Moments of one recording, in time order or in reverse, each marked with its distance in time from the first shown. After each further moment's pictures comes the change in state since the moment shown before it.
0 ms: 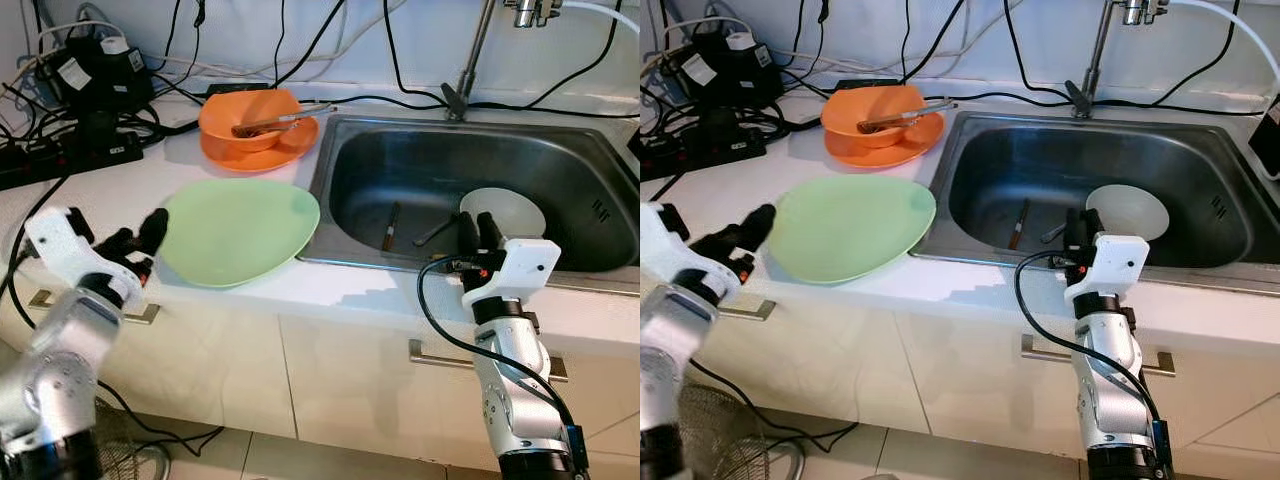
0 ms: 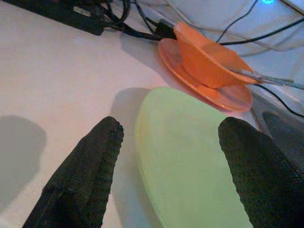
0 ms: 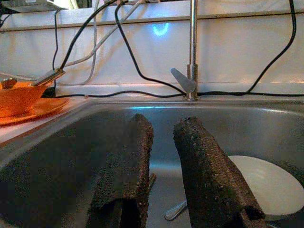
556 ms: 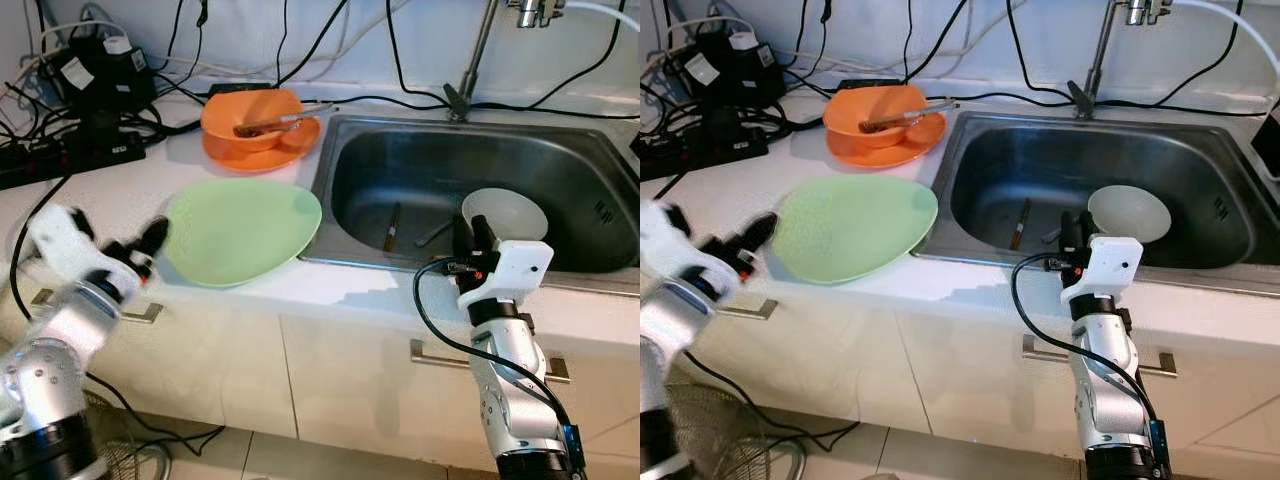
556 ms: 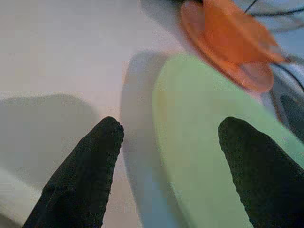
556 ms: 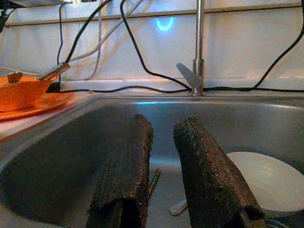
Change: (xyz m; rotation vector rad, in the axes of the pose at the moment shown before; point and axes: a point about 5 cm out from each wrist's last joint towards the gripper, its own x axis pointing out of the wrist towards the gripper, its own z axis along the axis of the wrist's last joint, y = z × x) left arm 0.003 0.001 -0.009 -0.085 0.165 0.074; right arm 0.000 0.003 -0.003 0.002 0.014 0.013
